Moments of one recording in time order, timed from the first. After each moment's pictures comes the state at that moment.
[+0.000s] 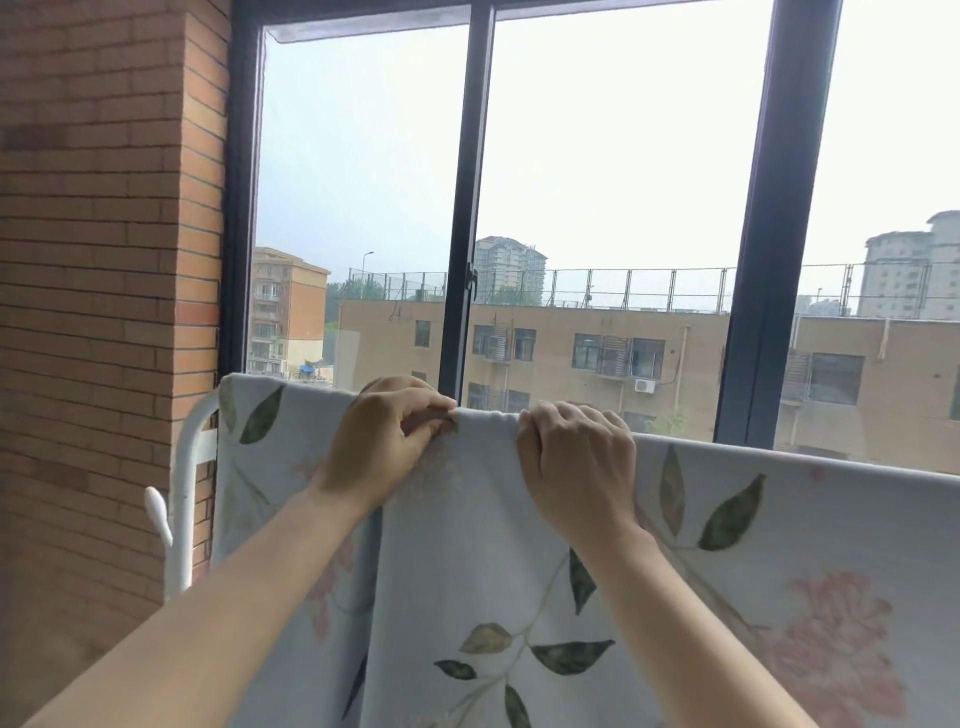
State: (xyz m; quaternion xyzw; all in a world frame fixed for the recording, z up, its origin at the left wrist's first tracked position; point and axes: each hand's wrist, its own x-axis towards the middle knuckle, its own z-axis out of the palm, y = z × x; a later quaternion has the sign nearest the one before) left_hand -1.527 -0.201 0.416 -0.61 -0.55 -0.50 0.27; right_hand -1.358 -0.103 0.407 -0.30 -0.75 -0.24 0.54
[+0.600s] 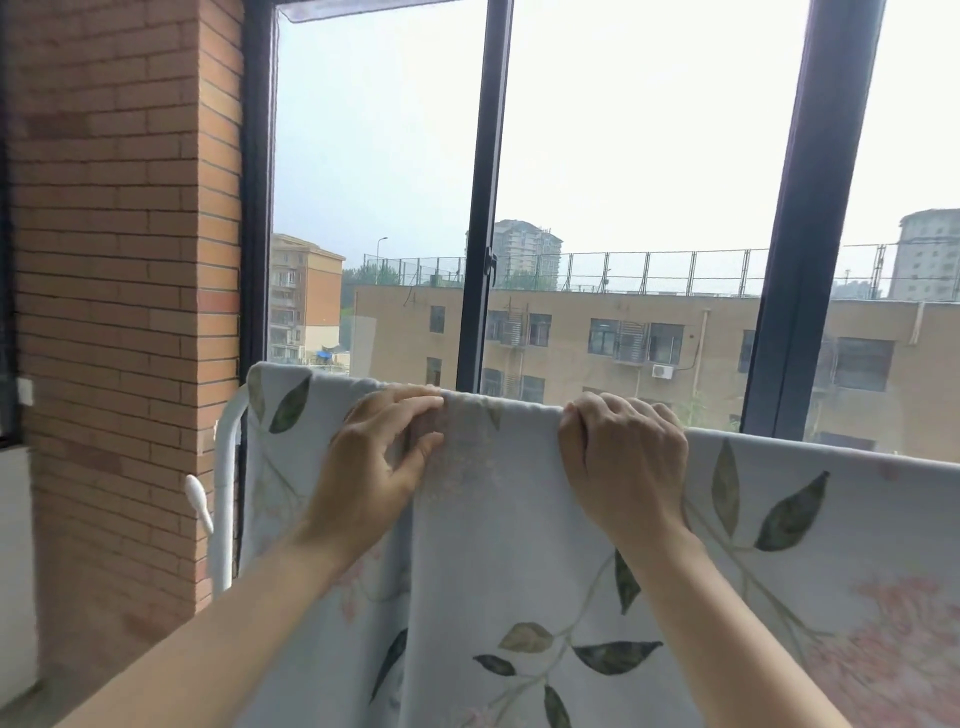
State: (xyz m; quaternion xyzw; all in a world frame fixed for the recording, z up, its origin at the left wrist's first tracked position) left_hand -1.536 -0.230 0.386 -0.59 -0.55 -0.52 0.27; right_hand -1.352 -0.100 0.407 -0.32 -0.73 -0.25 0.55
